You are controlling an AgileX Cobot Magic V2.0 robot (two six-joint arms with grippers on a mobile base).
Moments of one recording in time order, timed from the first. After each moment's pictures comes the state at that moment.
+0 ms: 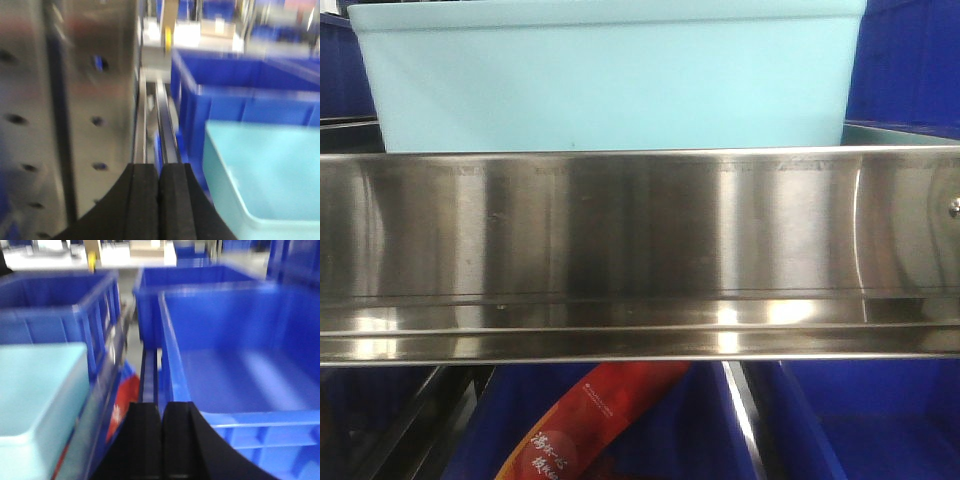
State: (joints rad) left arm 0.02 0.73 -0.97 -0.06 0.58 -0.03; right arm -0.11 0.69 -0.93 0.11 0.62 -0.03
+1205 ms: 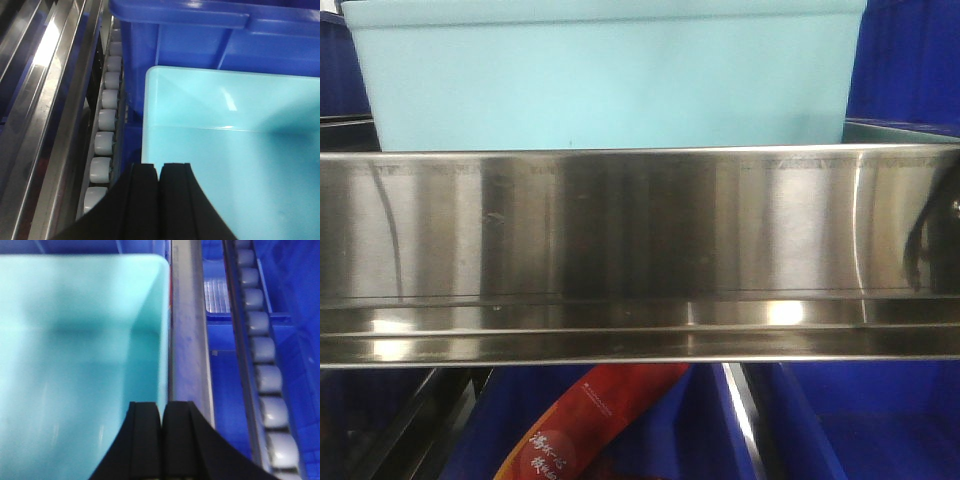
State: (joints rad) left arm -0.39 1.56 -1.59 0.38 0.87 -0.60; right arm 0.35 1.68 -1.68 -0.23 1.01 0.48
